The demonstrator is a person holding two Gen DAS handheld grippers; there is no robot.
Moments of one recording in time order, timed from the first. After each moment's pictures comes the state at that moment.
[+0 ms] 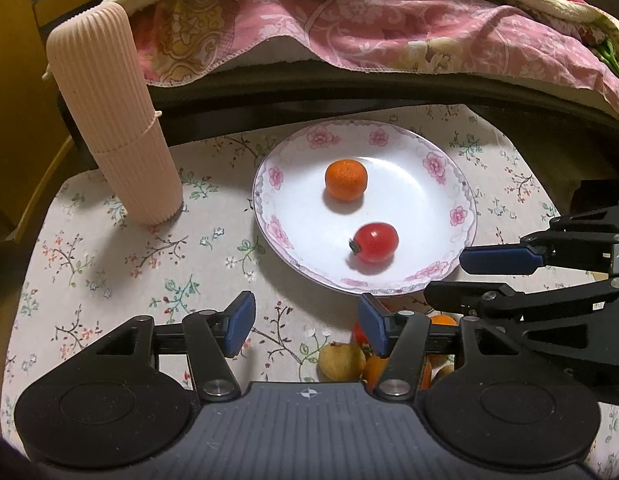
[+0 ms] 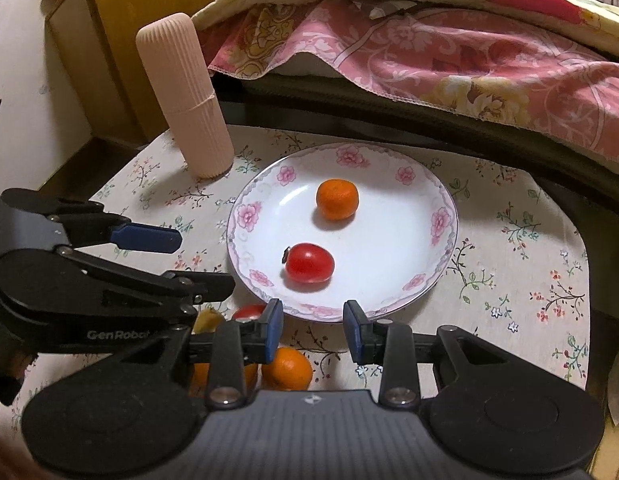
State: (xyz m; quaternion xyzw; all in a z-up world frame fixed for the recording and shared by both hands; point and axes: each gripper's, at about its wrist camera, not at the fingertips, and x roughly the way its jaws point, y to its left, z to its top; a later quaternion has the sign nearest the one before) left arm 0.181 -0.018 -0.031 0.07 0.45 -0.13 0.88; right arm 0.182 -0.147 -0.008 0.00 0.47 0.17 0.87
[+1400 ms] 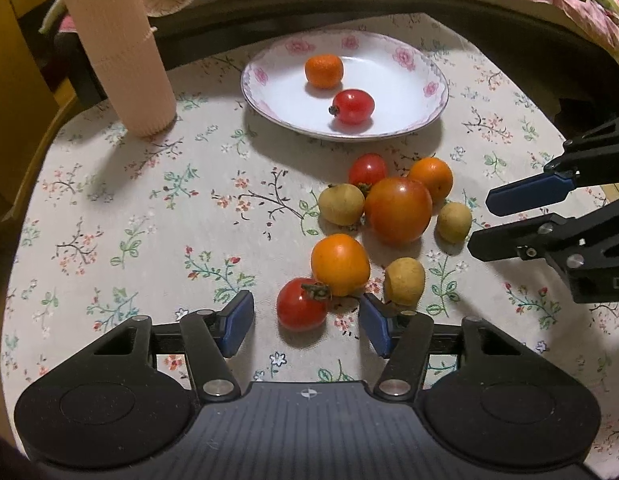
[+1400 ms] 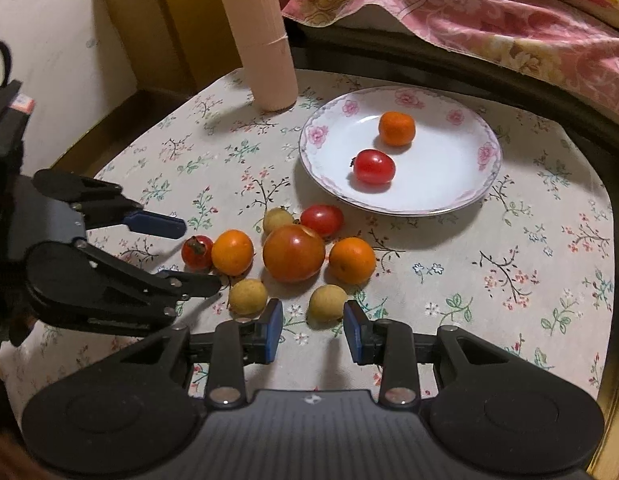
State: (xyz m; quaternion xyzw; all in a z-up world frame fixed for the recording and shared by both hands) left arm 0.119 0.008 -0.066 0.12 0.49 -0.16 0.85; right arm 0.121 -0.137 -0.011 -0.02 0.50 0.23 0.84
